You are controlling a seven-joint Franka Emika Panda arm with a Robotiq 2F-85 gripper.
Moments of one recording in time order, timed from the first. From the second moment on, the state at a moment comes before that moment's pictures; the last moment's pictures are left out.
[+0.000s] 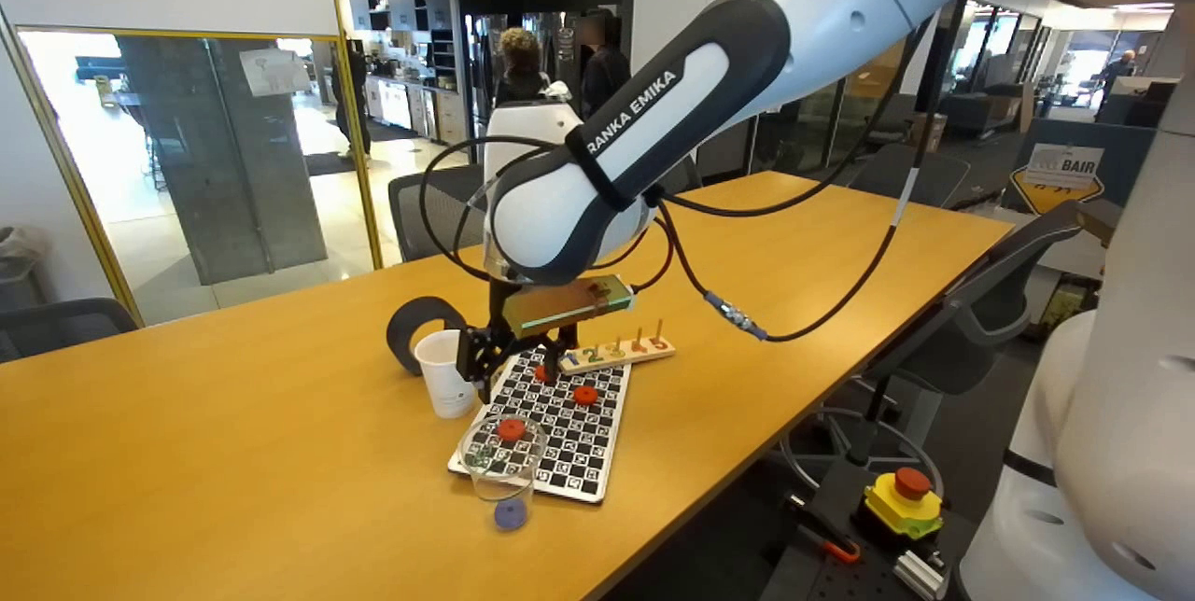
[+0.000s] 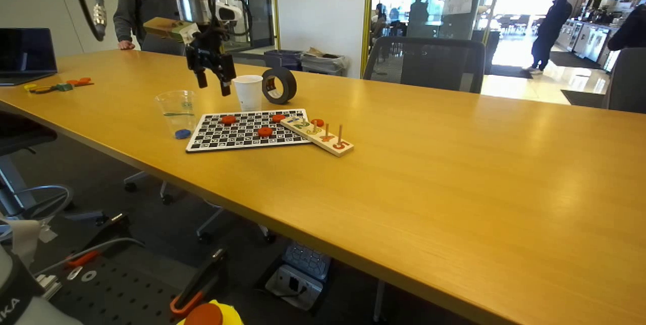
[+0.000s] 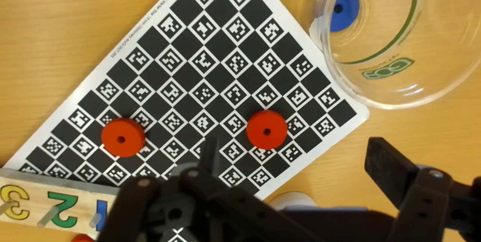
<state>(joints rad) 0.12 0.05 0.13 -2.31 0.01 2.44 0.43</state>
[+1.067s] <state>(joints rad) 0.22 0.33 0.04 -2.15 -0.01 2.46 0.77</state>
